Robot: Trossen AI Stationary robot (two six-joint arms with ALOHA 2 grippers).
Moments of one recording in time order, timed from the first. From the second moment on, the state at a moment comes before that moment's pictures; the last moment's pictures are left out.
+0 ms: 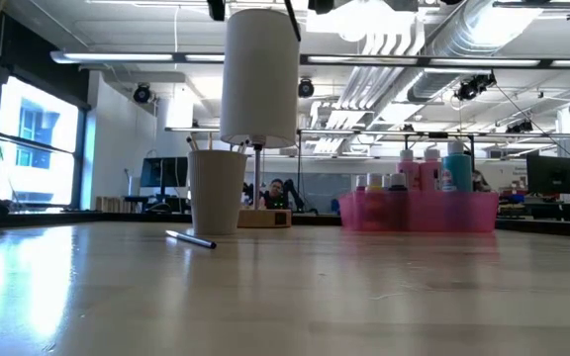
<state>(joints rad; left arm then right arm) -0.06 1.20 0.89 0.43 -0.15 -0.16 0.01 1.54 1.07 0.80 0.03 0.29</state>
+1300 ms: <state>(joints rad) 0.08 0.94 0.89 0.01 -0.17 -0.21 0.00 1.18 1.07 0.46 -0.10 0.28</state>
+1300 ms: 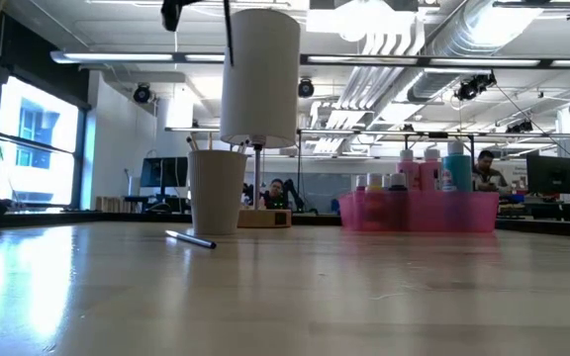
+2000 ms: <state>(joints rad) 0.16 0.93 0.88 -0.05 -0.36 -0.29 -0.22 0.91 1.07 0.03 0.05 0.04</state>
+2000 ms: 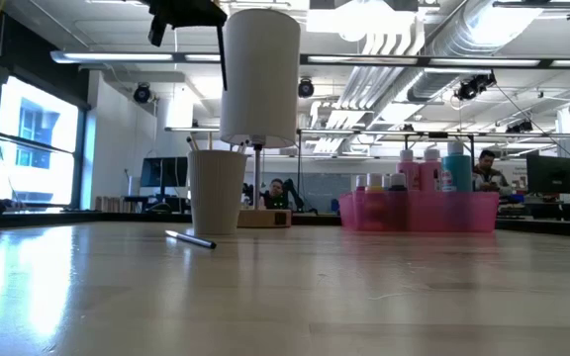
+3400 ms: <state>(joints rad) -0.05 1.37 0.70 0.13 -0.79 -0.63 -0.31 0.96 1.07 0.03 0.05 0.03</state>
